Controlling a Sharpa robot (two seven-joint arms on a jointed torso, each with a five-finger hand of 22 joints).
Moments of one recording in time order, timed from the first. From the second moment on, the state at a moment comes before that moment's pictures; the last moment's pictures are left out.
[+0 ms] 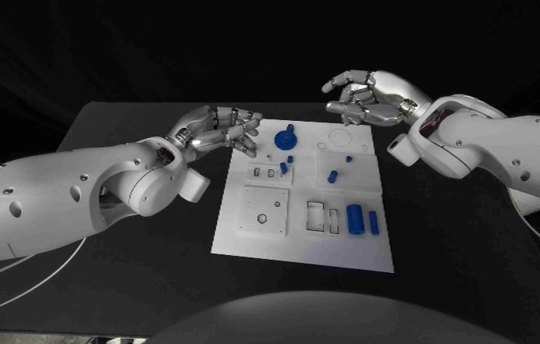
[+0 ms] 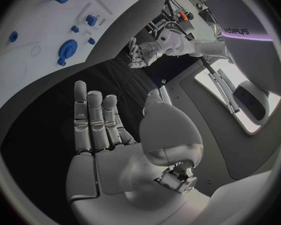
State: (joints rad) left arm 1.30 -0.90 -0.22 1.69 -0.26 -0.29 0.32; left_hand 1.48 0.12 -0.13 0.29 0.27 0.68 0.17 0.19 0.07 0.59 0.20 0.85 0.21 0.69 0.15 0.91 0.26 0.17 0.86 0.25 0.61 0.25; right arm 1.36 -1.01 -0.19 1.60 -0.83 -0.32 0.36; right_hand 1.05 0.06 -0.17 0.29 0.06 0.35 0.15 0.59 0.36 0.80 0.12 1.07 1.07 0.99 0.08 1.00 1.14 0.18 0.84 0.19 0.52 1.15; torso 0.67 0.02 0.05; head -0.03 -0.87
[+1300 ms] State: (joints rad) left arm 1.43 -0.60 -0.22 1.45 -0.91 0.04 -0.66; left_hand 1.13 0.26 -0.40 0.28 0.37 0.92 0.09 0.44 0.27 1.46 0.03 1.57 1.31 1.46 -0.02 1.57 1.31 0.03 1.47 0.09 1.55 1.31; right arm 1.34 -0.95 -0.21 1.60 -0.77 -0.22 0.17; right_hand 1.18 0.22 -0.32 0.29 0.38 0.41 0.11 0.76 0.37 1.46 0.03 1.57 1.31 1.47 -0.02 1.55 1.31 0.09 1.39 0.08 1.22 1.31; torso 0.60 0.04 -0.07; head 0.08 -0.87
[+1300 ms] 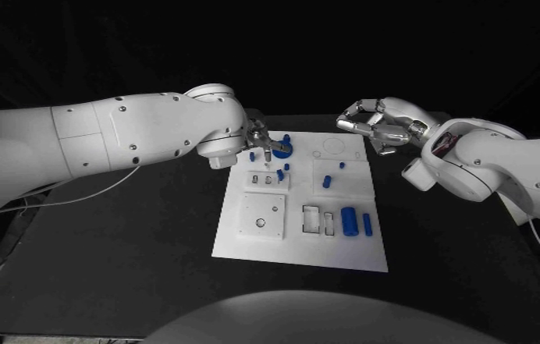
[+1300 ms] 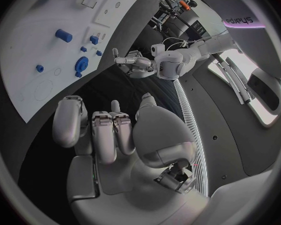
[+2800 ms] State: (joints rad) left arm 1.33 -0.44 -0.21 1.23 -1.03 0.20 -0.70; left_hand 1.24 0.20 -0.31 0.29 0.36 0.95 0.05 0.49 0.55 1.46 0.00 1.57 1.31 1.47 -0.06 1.57 1.31 0.03 1.47 0.05 1.53 1.31; right arm 1.34 -0.90 -0.22 1.57 -0.78 -0.11 0.06; right_hand 1.20 0.23 -0.32 0.29 0.48 0.42 0.12 0.76 0.37 1.47 0.03 1.55 1.31 1.47 -0.02 1.53 1.31 0.09 1.36 0.09 1.19 1.31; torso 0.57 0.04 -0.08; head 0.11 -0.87
